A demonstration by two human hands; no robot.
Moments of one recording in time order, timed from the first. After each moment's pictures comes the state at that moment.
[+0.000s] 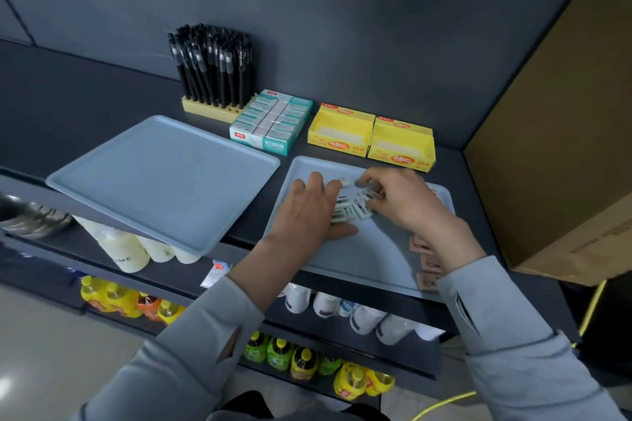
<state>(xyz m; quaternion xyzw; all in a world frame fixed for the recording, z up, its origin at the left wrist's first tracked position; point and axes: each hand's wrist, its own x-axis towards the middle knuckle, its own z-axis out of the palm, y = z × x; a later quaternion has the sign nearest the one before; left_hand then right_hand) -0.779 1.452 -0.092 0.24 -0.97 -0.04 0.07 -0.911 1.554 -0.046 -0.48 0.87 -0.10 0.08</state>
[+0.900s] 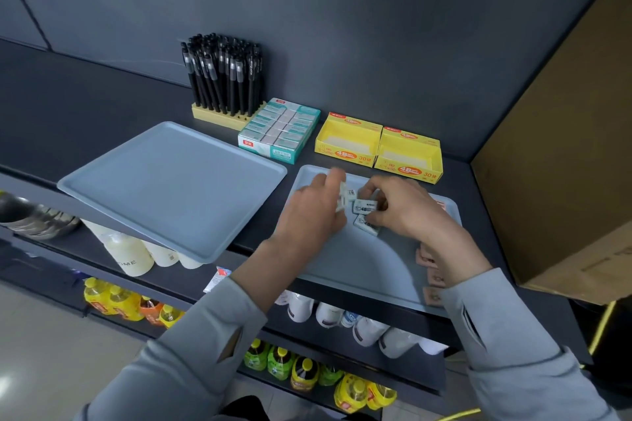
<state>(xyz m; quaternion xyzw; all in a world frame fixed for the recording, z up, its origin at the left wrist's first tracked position) -0.780 1.446 -0.078 0.26 -0.94 -0.14 0.18 -0.906 1.547 -0.037 -0.46 0.87 -0.12 0.13</state>
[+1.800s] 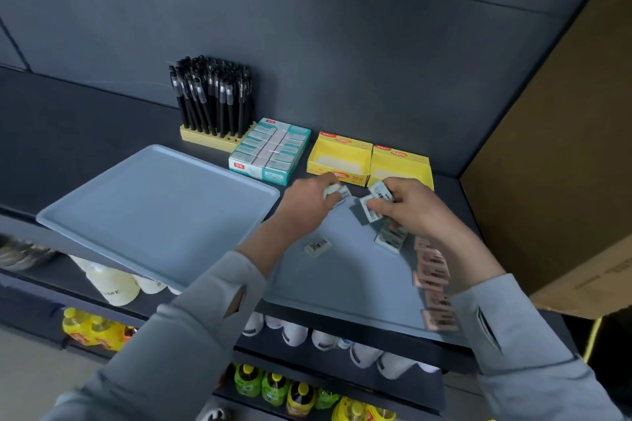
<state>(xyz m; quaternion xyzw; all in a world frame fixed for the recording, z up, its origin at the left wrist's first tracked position) -0.820 1.389 -0.081 0.23 -0.90 -0.32 0.18 -0.935 1.543 -0.027 -0.39 0.86 -0.29 0.19</state>
